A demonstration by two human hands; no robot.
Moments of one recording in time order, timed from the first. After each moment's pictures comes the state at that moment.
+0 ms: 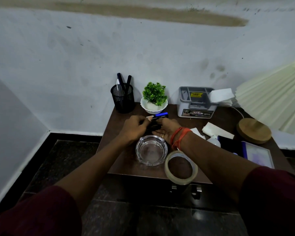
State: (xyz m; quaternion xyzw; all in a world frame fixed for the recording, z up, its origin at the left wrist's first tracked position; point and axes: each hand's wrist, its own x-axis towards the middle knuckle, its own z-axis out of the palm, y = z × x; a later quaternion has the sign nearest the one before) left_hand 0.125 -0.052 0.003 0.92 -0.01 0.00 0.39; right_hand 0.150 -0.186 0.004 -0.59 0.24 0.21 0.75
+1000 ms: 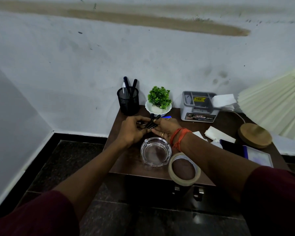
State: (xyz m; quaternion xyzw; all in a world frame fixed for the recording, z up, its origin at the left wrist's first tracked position) left_hand 0.112 -0.033 0.009 0.89 -0.01 0.05 0.45; right_hand 0.145 -0.166 0.021 -0.59 0.21 0.18 0.76
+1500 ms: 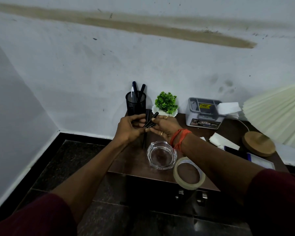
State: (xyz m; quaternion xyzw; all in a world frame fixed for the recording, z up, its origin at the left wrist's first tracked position) left_hand 0.106 -0.002 0.025 0.82 0.02 0.06 0.57; right_hand 0.143 -0.142 0.044 -0.61 0.13 0.19 0.76
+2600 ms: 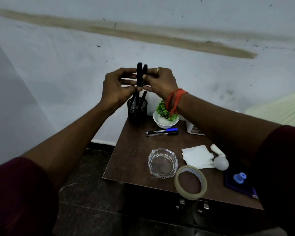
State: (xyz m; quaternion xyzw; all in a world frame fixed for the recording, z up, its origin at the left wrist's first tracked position) left_hand 0.154 0.031 0.142 0.79 -0.06 0.24 0.56; right_hand 0.202 -0.110 0.160 -0.76 -0.11 -0.03 0.64
